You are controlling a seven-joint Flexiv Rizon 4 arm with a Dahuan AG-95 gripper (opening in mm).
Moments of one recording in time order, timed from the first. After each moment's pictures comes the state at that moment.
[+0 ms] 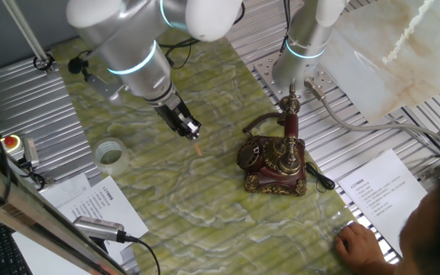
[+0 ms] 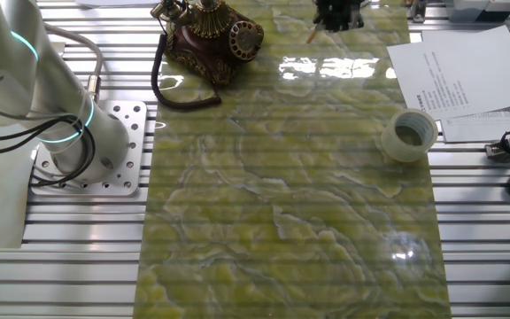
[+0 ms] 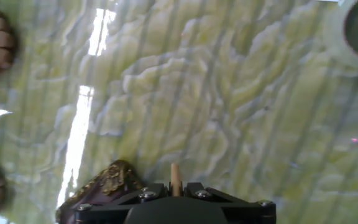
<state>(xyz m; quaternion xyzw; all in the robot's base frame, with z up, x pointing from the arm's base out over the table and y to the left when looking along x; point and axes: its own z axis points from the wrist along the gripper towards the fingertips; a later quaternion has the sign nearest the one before) 0.478 0.160 0.205 0.16 -0.97 -0.14 0.11</state>
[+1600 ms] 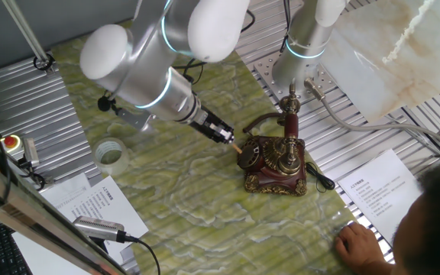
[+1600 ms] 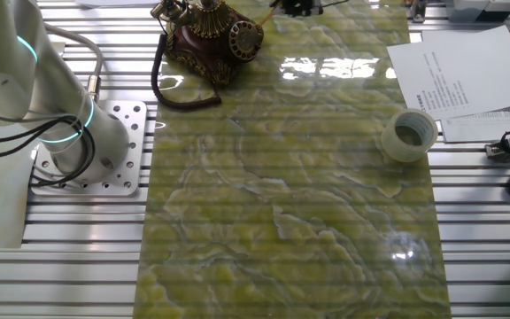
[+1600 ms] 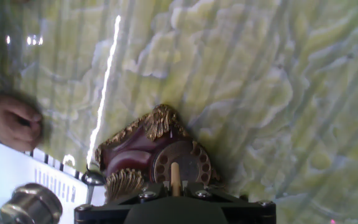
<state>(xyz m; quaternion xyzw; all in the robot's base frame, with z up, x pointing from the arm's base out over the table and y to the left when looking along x) 0.397 0.202 0.197 0.20 -0.94 -0.14 0.23</state>
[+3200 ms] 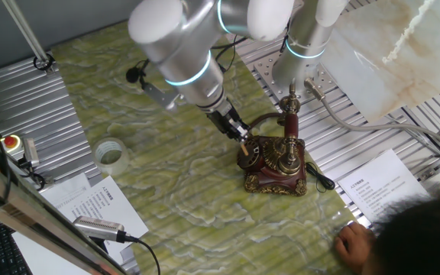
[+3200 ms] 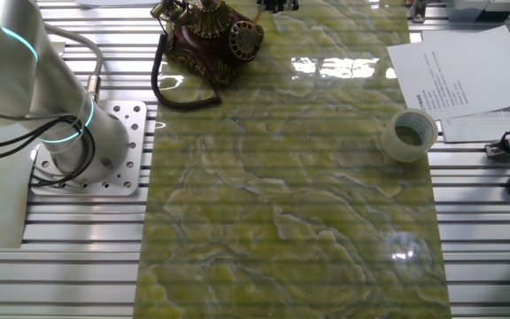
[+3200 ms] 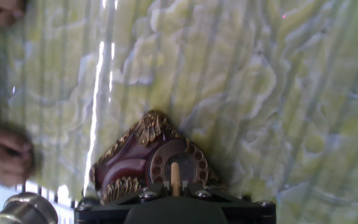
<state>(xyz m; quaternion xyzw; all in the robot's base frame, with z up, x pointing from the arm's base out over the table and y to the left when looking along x) 0.365 0.214 0.195 0.15 -0.96 -0.12 0.18</state>
